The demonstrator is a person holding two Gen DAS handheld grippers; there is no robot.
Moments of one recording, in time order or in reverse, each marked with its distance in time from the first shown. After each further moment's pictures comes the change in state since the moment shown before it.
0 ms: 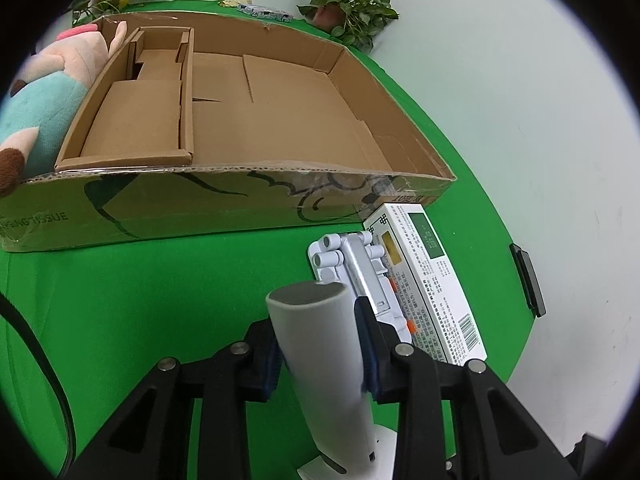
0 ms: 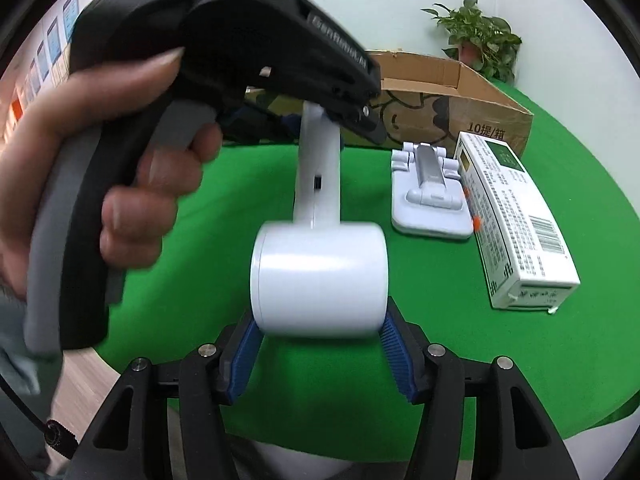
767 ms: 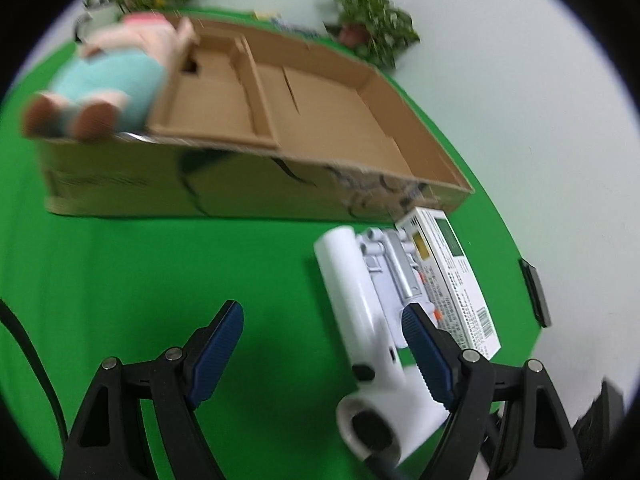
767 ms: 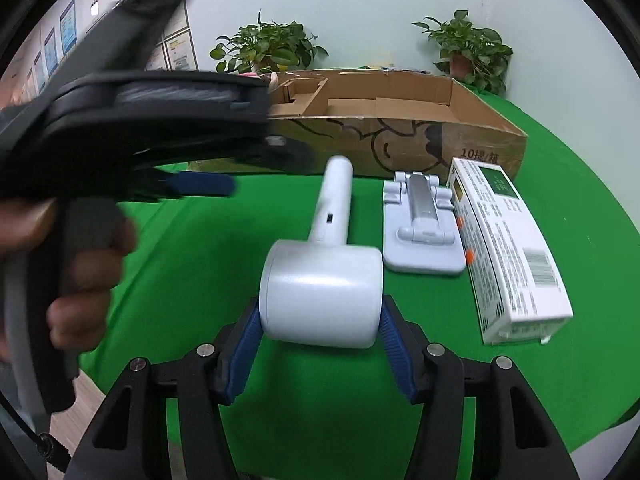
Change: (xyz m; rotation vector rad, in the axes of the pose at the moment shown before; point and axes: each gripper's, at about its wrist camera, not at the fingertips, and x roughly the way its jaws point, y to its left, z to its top) left arm -0.015 0.033 -0.013 -0.071 -0.044 0.018; right arm -0.002 0.000 0.008 0.009 -0.068 -0.031
